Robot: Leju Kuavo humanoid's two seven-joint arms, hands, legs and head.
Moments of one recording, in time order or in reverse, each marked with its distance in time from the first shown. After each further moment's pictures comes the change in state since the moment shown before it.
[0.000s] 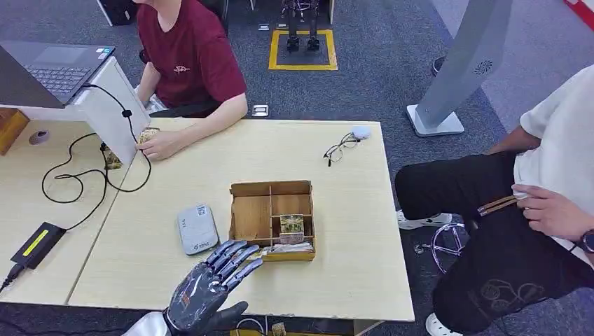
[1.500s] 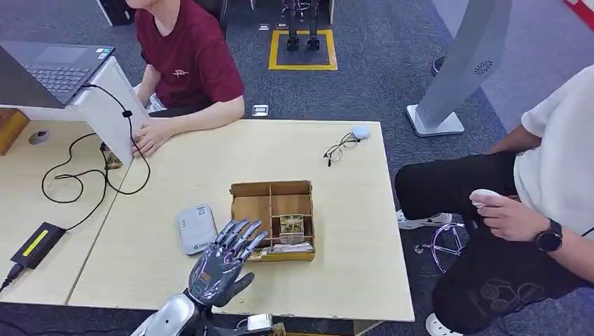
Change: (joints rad) left arm -0.140 -0.146 -0.016 0.292 -0.145 0.108 0.189; right arm -0.012 0.011 -0.003 0.000 0.036 0.000 0.017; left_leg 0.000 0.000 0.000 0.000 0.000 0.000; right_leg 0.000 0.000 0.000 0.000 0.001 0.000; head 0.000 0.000
